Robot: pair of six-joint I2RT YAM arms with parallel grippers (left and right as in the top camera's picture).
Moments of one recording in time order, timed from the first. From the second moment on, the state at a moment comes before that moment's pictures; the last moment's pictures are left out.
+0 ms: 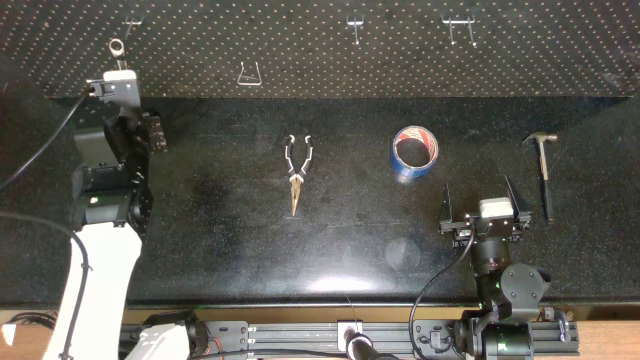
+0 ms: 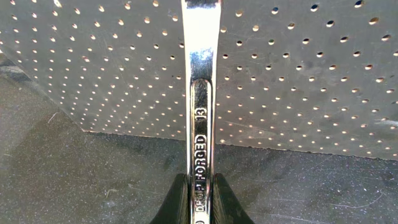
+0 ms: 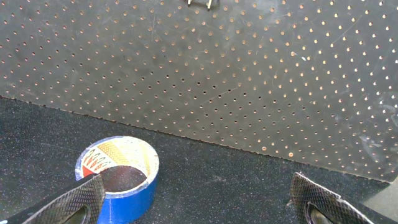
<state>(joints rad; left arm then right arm) 0.13 1.19 0.80 -0.13 -0.15 0.11 -0.04 0.01 0.01 -0.06 -0.10 -0.23</state>
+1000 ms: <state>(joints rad) 0.13 1.39 0.84 0.03 -0.13 0.11 -0.04 0.01 0.01 -0.06 -0.10 -0.23</state>
